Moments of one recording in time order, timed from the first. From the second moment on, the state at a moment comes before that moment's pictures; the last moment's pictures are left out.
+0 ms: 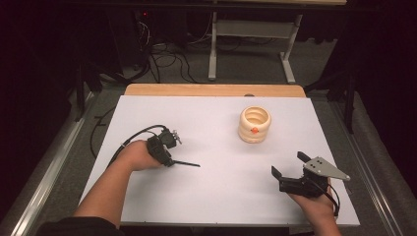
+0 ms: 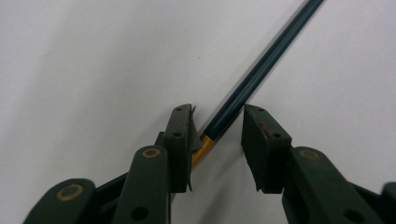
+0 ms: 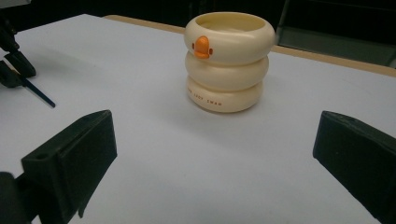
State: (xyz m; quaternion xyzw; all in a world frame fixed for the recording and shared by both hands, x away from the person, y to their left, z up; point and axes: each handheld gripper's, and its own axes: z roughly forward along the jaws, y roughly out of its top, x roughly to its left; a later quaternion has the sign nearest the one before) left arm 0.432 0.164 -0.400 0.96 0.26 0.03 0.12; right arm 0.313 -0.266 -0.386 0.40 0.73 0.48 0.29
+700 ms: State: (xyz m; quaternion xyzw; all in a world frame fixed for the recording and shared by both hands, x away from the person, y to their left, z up) left arm 0.433 0.166 -0.400 0.96 0.27 0.02 0.12; right arm 0.314 -0.266 -0.387 0.40 0.73 0.47 0.29
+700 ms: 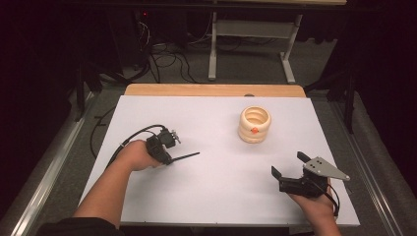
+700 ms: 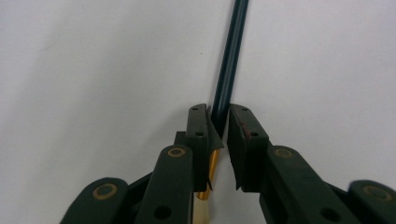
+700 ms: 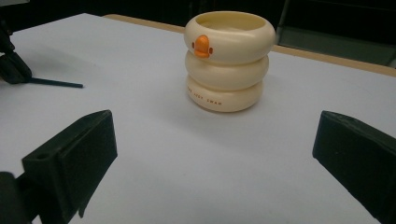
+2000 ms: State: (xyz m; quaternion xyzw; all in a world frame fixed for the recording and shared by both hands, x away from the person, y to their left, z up) left arm 0.432 0.166 -0.396 0.95 0.29 0.01 0.11; right arm 0.313 -0.267 -0.387 0.41 0.72 0.48 0.29
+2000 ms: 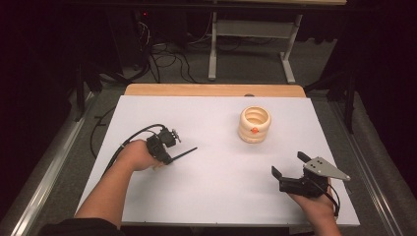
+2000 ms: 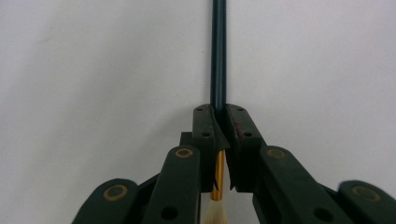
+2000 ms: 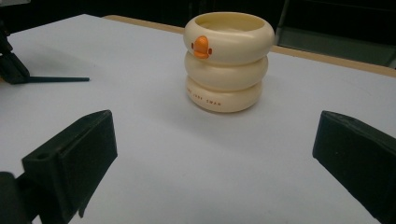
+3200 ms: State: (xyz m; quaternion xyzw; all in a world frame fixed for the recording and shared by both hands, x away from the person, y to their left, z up) left arm 0.383 0.124 -0.356 0.96 0.23 0.06 0.11; right arm 0.314 -0.262 -0.389 0.40 0.73 0.47 0.29
